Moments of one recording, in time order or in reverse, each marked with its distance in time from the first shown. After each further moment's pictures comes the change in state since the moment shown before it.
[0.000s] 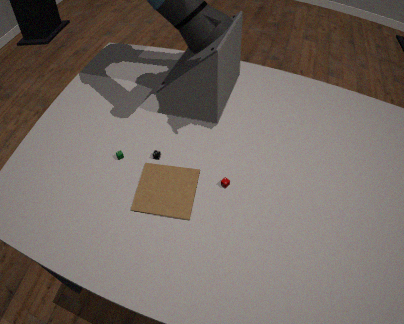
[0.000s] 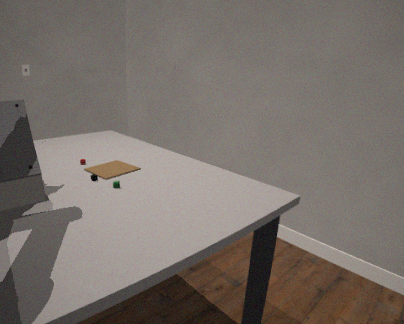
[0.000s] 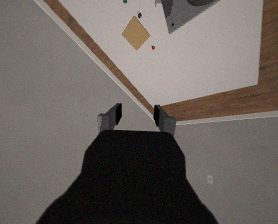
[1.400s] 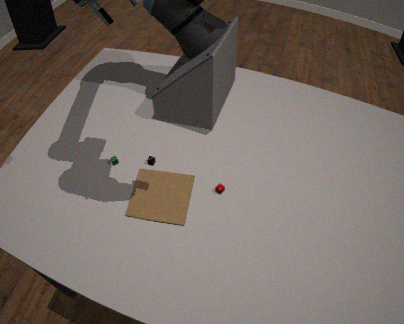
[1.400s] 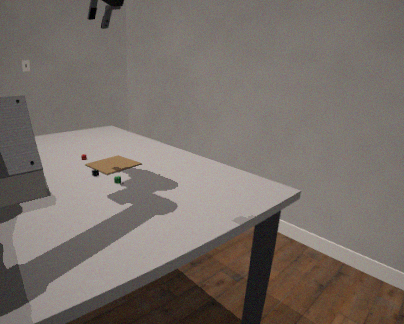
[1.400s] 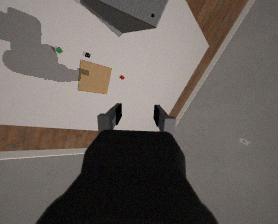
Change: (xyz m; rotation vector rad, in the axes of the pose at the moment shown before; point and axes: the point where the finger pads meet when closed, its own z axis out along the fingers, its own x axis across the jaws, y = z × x) arm -0.147 -0.102 0.286 0.344 0.495 0.731
